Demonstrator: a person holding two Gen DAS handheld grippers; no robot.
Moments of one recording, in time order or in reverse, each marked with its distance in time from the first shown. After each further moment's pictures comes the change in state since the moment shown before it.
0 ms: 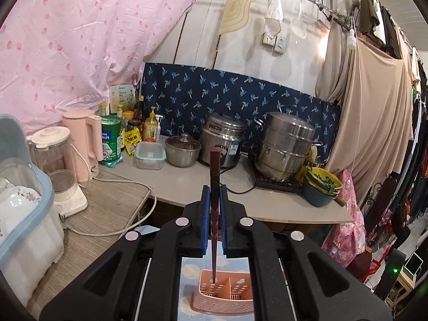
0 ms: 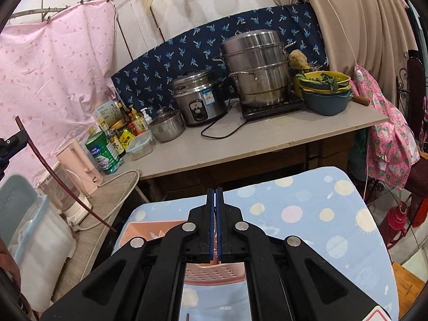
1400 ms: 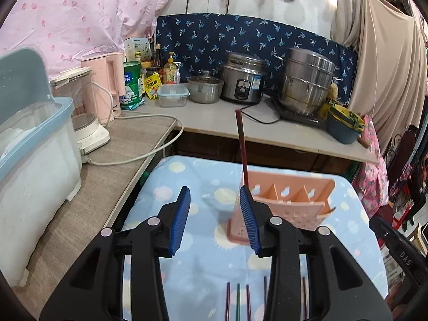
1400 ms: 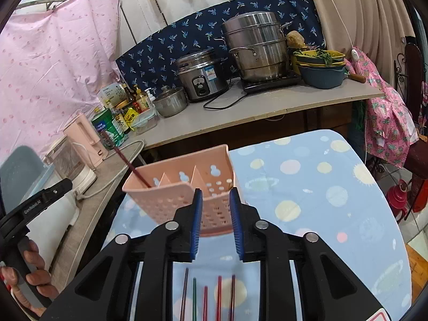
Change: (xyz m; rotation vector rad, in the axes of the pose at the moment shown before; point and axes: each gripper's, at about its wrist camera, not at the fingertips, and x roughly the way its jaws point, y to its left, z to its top) left arm -0.012 0.038 -0.129 0.065 0.229 0.111; right arm -0.049 -0.001 -0.087 -0.005 0.053 0.019
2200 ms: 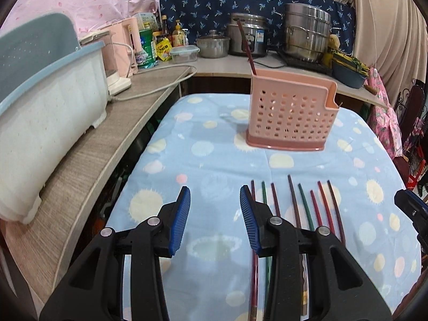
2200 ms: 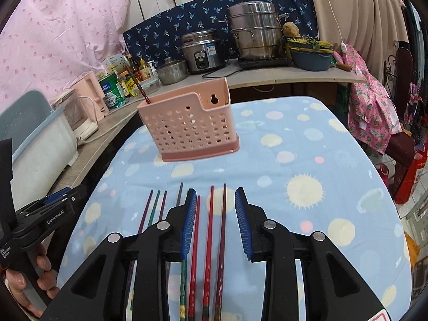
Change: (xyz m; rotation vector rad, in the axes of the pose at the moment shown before) left arm -0.042 0.008 -0.131 0.082 0.156 0.094; right arm -0.065 0.009 -0.117 -0.069 0.081 -0.075
